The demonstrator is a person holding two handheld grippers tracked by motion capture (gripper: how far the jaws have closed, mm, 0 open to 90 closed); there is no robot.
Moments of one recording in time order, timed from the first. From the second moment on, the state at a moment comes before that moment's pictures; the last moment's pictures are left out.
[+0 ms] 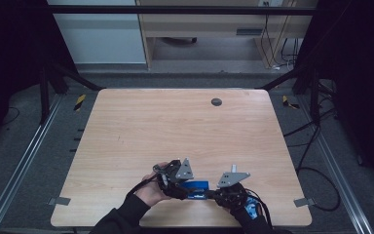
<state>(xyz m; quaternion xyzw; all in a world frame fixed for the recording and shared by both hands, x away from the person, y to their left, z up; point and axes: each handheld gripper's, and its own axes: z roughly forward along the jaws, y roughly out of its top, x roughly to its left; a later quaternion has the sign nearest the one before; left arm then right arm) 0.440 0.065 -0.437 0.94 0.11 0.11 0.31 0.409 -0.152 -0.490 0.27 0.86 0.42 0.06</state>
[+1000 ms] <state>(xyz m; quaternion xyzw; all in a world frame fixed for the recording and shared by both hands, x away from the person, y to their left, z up) 0.457 0.037 -0.445 0.97 0.05 0.06 0.24 0.410 -0.149 -0.491 0.28 0.86 0.42 0.06</state>
